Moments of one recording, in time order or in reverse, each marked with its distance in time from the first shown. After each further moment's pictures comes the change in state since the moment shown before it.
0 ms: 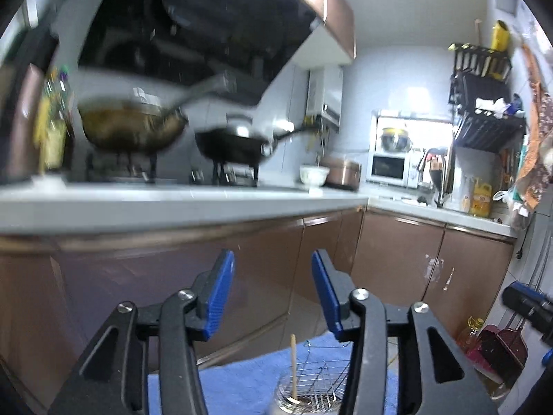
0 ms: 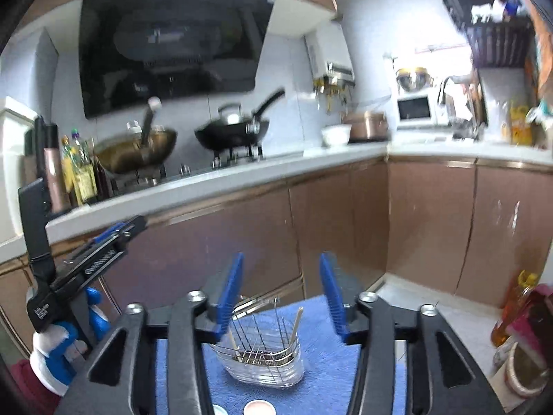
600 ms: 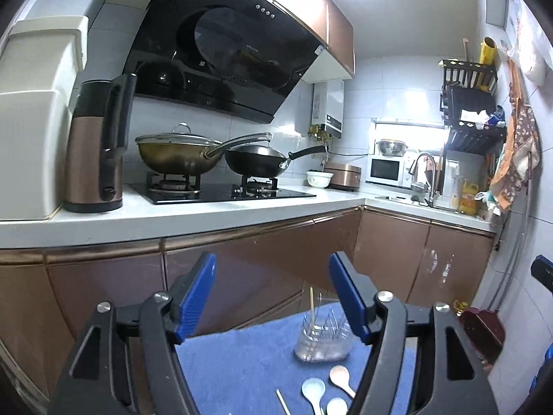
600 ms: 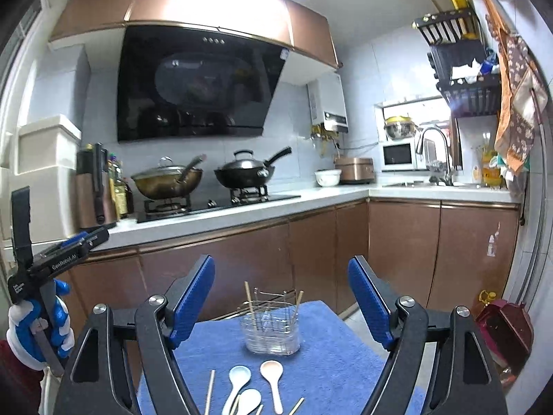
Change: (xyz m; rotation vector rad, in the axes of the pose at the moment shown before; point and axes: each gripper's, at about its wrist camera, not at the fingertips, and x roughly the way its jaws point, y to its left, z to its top) left arm -0.204 0.052 0.032 0.007 0.040 0.015; right arm -0.209 0.051 0.006 -0.057 -0.128 -0.028
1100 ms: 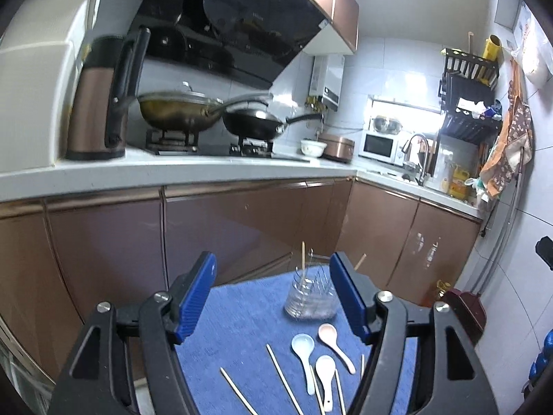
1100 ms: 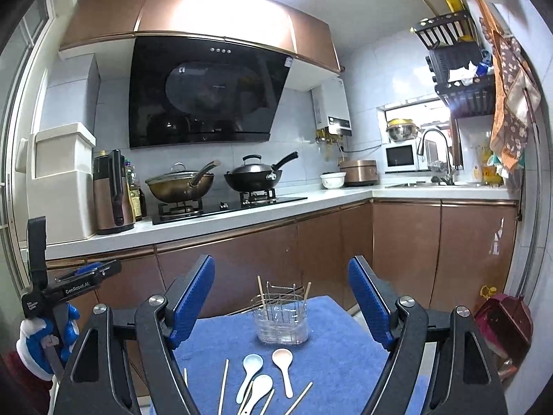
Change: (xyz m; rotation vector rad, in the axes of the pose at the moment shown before) left arm -0.015 0.015 -0.042 -0.058 0.144 -0.050; right arm -0.038 0.000 -0.012 0.021 -0.003 0.019
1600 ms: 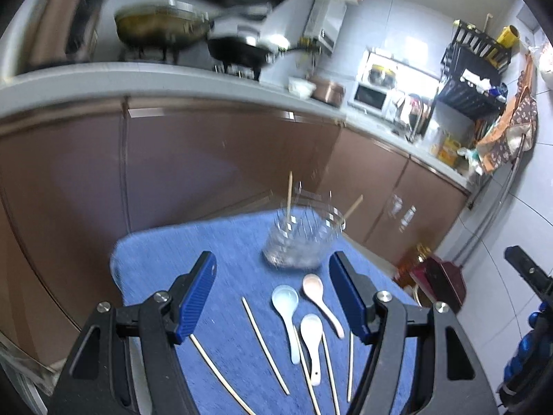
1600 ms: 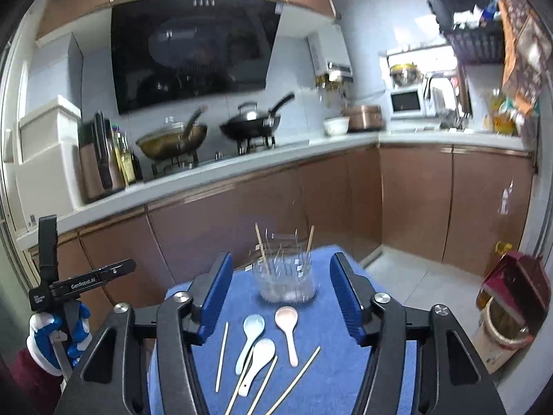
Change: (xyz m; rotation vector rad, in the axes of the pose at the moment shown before) left arm 0.090 0.014 -0.051 -0.076 0.275 -0.120; right arm 0.069 -0.023 -0.053 0.059 0.221 0.042
